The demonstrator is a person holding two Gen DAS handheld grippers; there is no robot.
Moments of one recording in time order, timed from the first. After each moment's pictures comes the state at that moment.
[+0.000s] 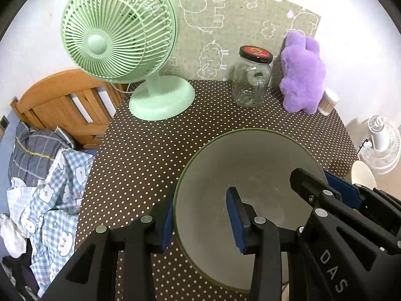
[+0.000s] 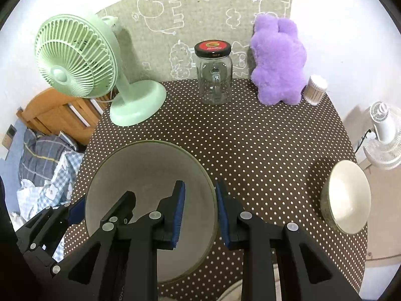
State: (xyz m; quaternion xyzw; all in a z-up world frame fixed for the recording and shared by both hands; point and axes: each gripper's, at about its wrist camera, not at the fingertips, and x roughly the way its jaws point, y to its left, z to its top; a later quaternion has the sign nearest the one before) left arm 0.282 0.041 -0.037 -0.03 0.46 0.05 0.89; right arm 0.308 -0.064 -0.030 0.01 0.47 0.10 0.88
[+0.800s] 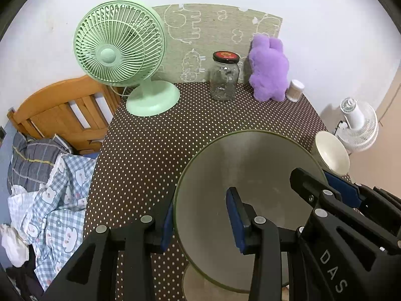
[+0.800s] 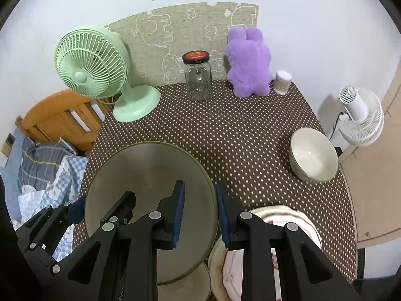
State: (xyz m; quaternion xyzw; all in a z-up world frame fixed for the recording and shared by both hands) left arm 0.196 0.030 -0.011 -0.01 0.44 0.00 0.90; right arm 0.206 -0.081 0.005 0.02 0.45 0.05 0.89
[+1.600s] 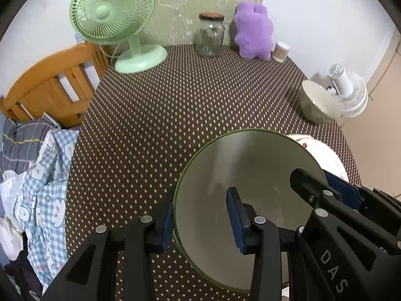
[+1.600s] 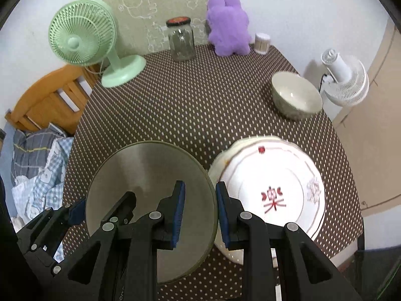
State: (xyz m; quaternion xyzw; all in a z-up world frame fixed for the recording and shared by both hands) left arm 0.139 0.025 -0.061 -0.01 0.50 -0.04 0.86; right arm 0.134 -0.087 -0.045 0.04 0.50 0.01 0.87
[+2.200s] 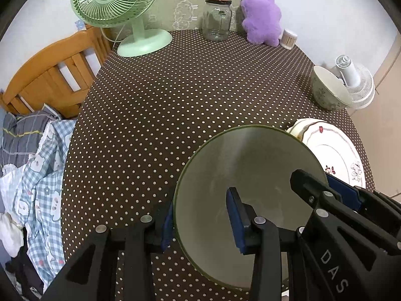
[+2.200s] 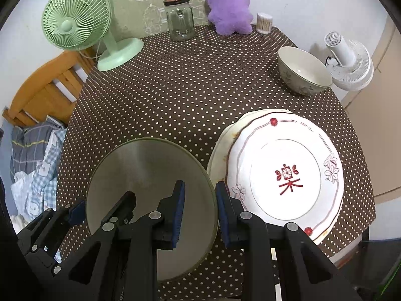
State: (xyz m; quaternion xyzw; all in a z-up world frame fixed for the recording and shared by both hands) left arm 0.139 0.033 -0.089 0.00 0.52 -0.03 0.85; right arm 0.134 -0.079 -0.079 0.05 0.52 0.01 0.85
